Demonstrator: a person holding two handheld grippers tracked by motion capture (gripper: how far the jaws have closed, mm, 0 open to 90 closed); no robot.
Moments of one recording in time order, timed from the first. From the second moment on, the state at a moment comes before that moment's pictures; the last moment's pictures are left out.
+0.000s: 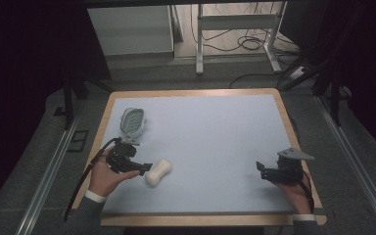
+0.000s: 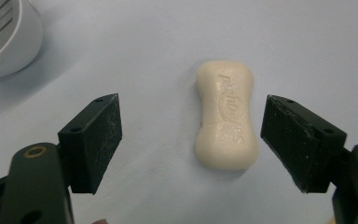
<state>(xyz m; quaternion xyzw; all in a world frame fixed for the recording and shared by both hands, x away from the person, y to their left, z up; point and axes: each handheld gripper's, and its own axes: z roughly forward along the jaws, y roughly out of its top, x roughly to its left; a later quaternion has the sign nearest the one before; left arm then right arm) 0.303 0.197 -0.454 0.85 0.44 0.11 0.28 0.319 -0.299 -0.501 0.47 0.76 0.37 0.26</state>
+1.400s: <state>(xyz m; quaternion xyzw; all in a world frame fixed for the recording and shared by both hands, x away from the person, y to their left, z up) 0.316 0.133 -0.507 0.88 0.43 0.09 0.18 0.320 -0.298 -0.509 0.48 0.76 0.35 0.26</state>
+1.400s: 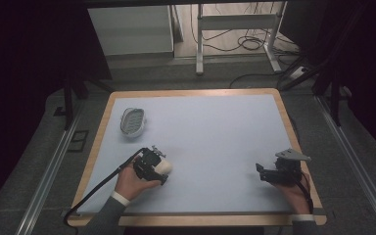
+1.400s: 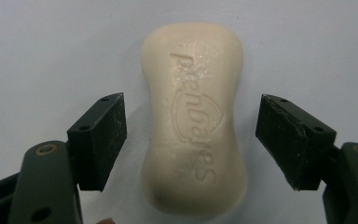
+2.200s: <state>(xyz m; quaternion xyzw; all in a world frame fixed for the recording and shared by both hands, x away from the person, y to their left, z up) 0.316 0.139 -0.502 0.89 0.42 0.09 0.18 0.319 -0.304 -0.507 0.49 0.75 0.35 0.27</state>
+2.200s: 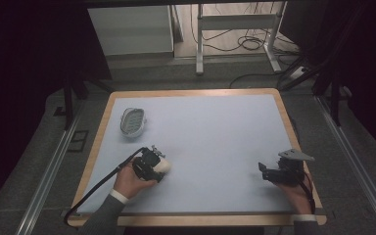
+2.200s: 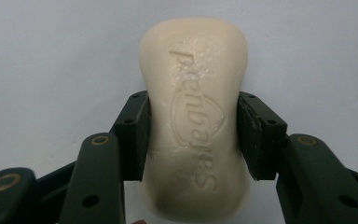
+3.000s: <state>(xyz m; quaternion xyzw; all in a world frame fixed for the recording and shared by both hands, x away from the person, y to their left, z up) 0.326 0.171 -0.476 0.87 0.43 0.10 0.21 0.319 -0.305 -0.507 0.49 0.75 0.35 0.27</state>
